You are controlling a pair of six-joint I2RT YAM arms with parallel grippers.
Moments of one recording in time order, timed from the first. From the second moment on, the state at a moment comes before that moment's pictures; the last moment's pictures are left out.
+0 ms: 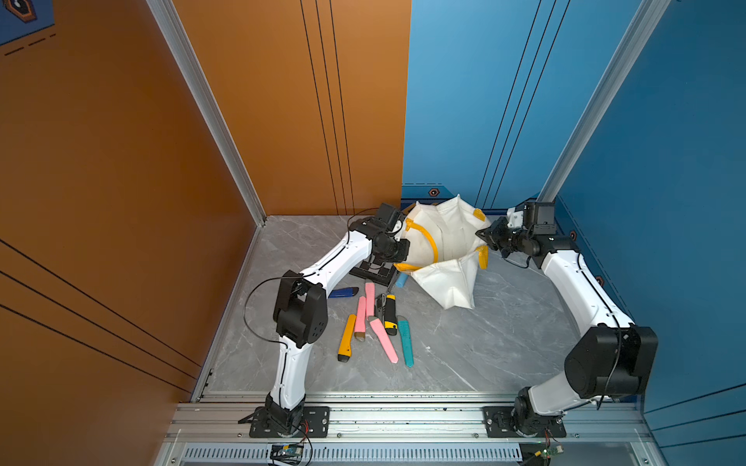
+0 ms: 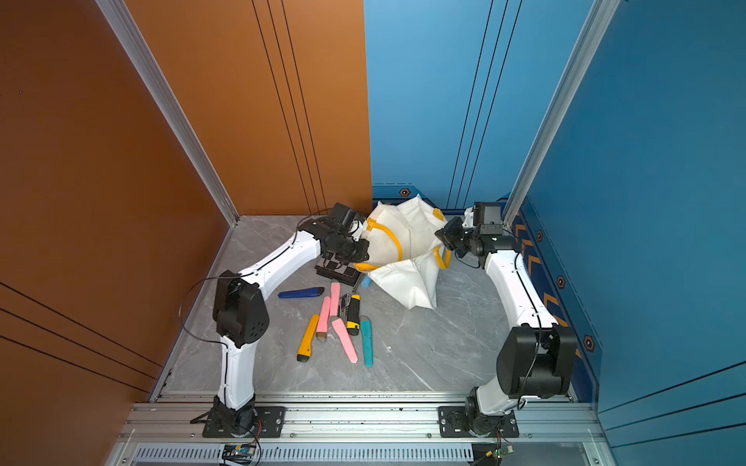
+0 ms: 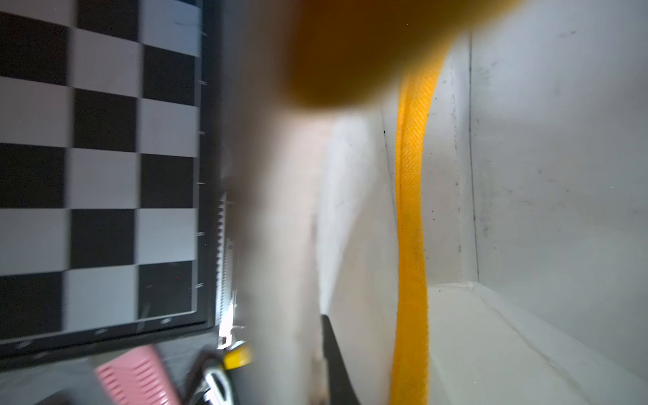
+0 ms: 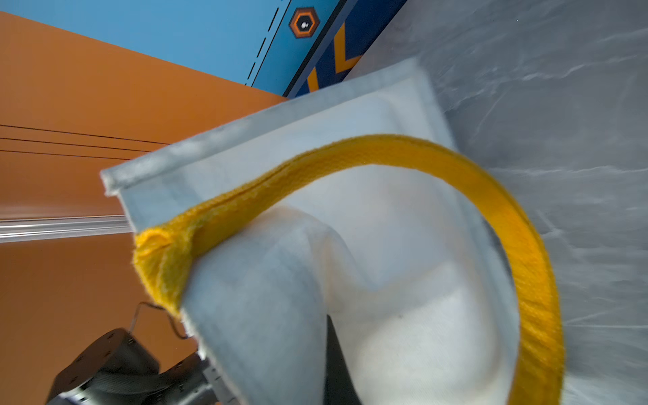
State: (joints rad) left arm -0.50 2.01 1.89 -0.83 0.19 -0.34; right arm -0.02 1.53 1.44 -0.60 -0.45 0.81
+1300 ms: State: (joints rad) left arm -0.64 2.05 2.02 -0.98 0.18 -0.25; right arm 0.07 1.53 1.53 -1.23 0.12 0.56
